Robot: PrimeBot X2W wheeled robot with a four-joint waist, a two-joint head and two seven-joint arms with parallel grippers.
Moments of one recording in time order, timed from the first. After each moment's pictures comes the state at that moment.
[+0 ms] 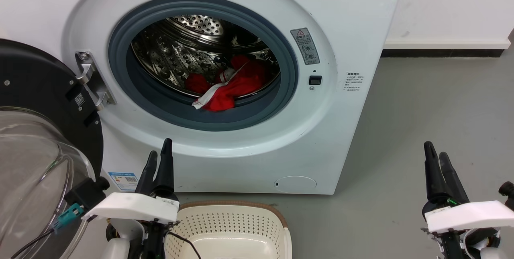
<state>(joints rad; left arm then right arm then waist) -0.14 0.05 -0.02 0.23 -0.92 -0.11 -0.09 -0.05 -0.05 -0.07 0.13 0.81 0.13 -0.09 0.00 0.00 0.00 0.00</state>
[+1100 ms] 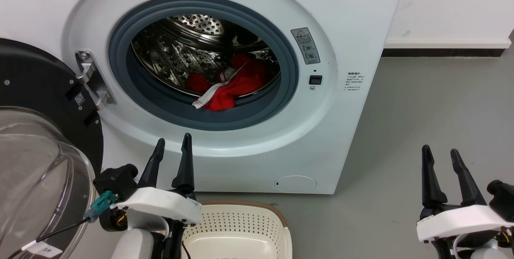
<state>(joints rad) -0.18 0.05 -0.09 0.24 -0.49 -0.08 -0.18 -0.04 -0.05 -0.09 0.13 0.33 0.13 -0.18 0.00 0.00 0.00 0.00</state>
